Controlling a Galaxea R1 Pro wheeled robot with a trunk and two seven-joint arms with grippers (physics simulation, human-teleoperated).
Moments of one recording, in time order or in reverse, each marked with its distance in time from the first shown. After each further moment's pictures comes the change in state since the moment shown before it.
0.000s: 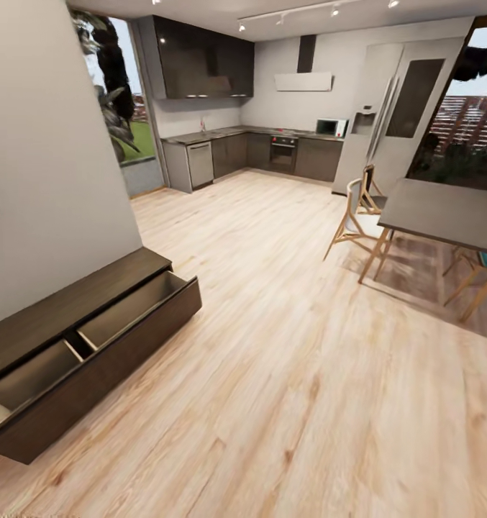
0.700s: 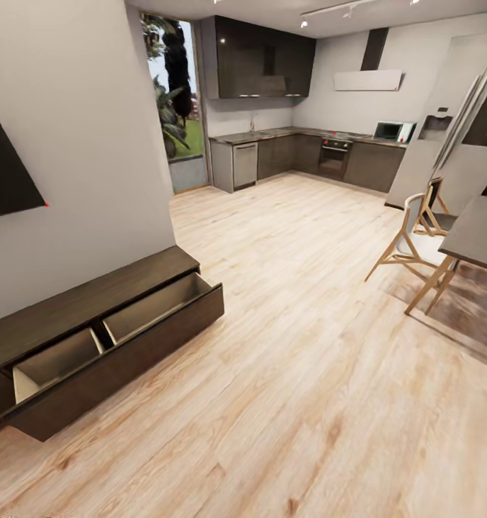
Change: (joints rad) left arm 0.000 0.000 -0.001 0.000 0.000 0.000 0.000; right arm 0.000 0.037 0.001 -0.001 0.008 -0.003 -0.172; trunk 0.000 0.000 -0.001
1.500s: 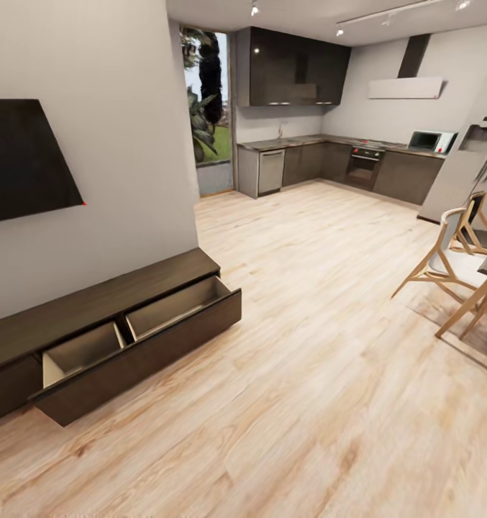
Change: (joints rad) left arm 0.001 -0.010 0.000 -0.013 0.001 -0.002 0.000; right arm 0.000 0.000 -0.001 0.000 0.000 -0.002 0.001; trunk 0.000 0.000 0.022
